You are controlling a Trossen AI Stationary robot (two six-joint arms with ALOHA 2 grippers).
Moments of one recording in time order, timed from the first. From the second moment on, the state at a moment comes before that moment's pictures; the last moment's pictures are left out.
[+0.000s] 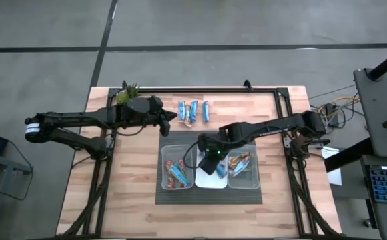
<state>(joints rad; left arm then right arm) 0.19 1.07 0.87 -0.19 -0.17 -0.41 0.11 1.80 1.52 -0.92 -0.11 0.81</state>
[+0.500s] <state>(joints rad) 0.19 1.07 0.87 -0.19 -0.17 -0.41 0.12 1.80 1.51 -0.88 -0.12 0.80</state>
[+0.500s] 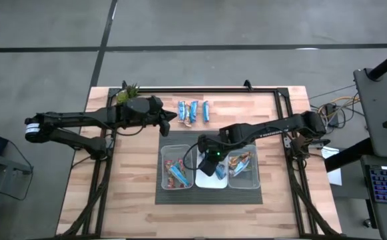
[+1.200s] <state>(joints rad) 0.19 1.07 0.87 -0.19 -0.17 -0.41 0.12 1.82 1.51 -0.88 -0.13 0.76</state>
